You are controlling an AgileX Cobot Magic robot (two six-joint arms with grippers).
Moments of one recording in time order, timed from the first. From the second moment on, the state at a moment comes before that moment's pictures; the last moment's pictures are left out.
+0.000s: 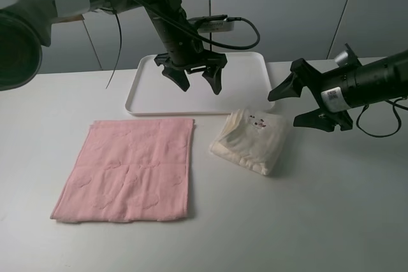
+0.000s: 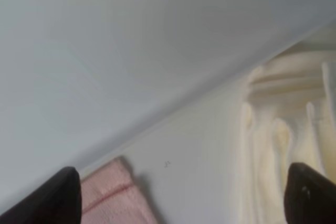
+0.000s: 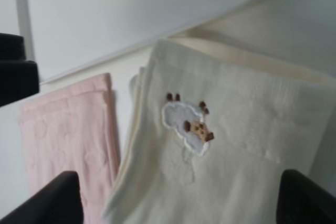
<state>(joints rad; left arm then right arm) -0.52 2.45 -2.21 -0.26 1.22 0.02 0.02 1.75 -0.72 1.39 0.66 -0.79</state>
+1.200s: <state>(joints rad) -0.52 2.45 -2.21 -0.27 1.22 0.03 0.11 1.99 -0.73 1.54 0.56 -0.96</state>
